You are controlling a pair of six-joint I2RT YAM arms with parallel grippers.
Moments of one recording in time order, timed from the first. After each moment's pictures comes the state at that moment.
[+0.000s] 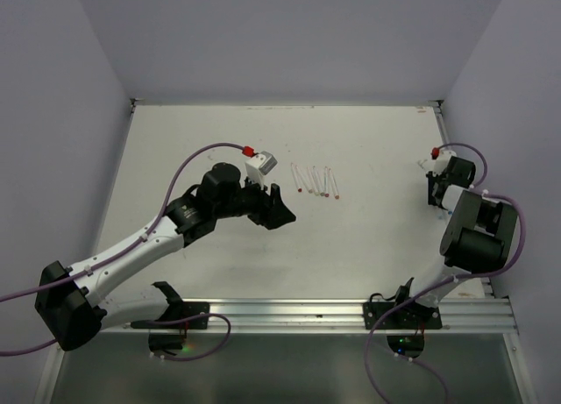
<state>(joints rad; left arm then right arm) -0.76 1.13 0.89 -0.20 0.35 -0.43 -0.41 1.68 0.82 0.00 0.01 -0.36</state>
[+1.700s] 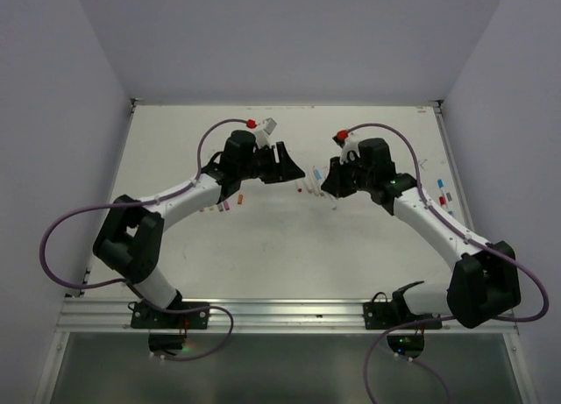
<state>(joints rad) -0.56 1.64 1.07 0.11 0.43 -0.70 0.38 1.32 0.96 -0.31 -0.31 0.14</state>
